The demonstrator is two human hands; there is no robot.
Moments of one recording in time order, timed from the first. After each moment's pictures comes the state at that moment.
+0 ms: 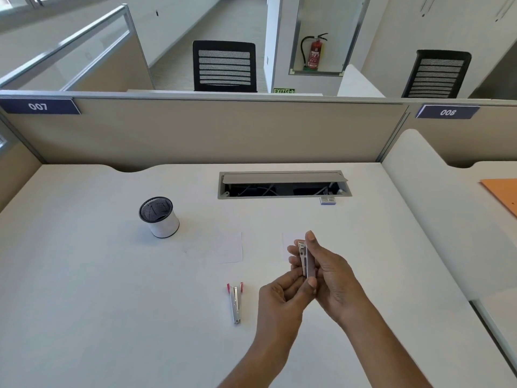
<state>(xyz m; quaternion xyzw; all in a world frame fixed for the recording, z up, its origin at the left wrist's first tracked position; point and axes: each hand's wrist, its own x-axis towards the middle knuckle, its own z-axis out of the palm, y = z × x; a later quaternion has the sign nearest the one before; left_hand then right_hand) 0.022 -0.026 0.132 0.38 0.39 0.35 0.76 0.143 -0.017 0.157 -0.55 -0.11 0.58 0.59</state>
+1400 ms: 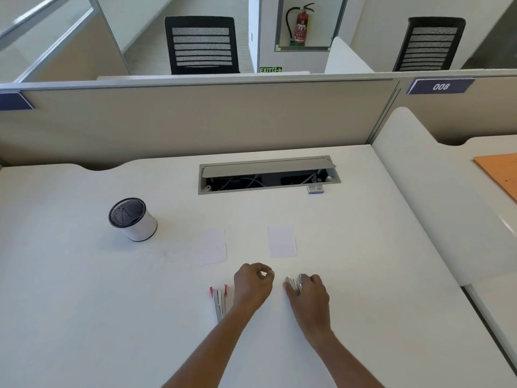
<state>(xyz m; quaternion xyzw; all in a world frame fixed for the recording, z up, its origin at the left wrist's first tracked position) 0.052 0.063 0.009 0.64 0.61 0.13 0.45 0.170 -0.026 -0.037 -0.88 -0.38 0.16 0.23</state>
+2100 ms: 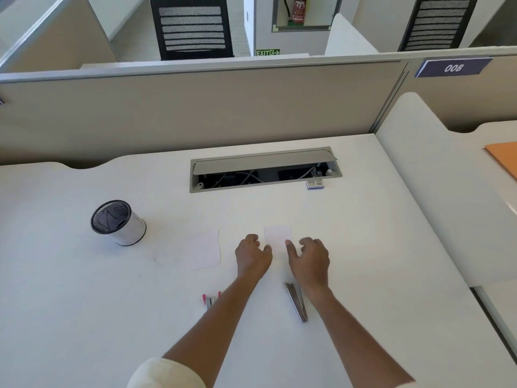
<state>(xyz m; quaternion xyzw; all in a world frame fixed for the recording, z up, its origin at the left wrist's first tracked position) 0.102 0.126 -0.005 0.59 0.64 0.14 0.46 0.213 0.054 -0.015 -0.88 -0.33 0.18 0.30</state>
